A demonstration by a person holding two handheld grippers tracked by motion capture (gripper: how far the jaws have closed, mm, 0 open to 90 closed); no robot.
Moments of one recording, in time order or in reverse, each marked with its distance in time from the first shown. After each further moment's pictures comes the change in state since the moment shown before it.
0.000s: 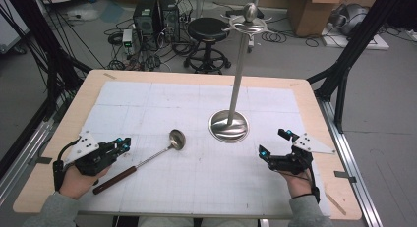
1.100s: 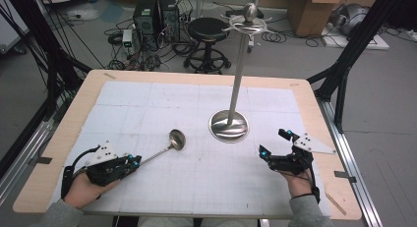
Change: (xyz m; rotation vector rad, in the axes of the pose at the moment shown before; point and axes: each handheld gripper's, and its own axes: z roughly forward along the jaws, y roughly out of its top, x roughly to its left) left arm -0.025 -0.016 0.009 0.247 -0.102 -0.044; right arm -0.001 -0.001 -0.001 -0.003 0.000 0.009
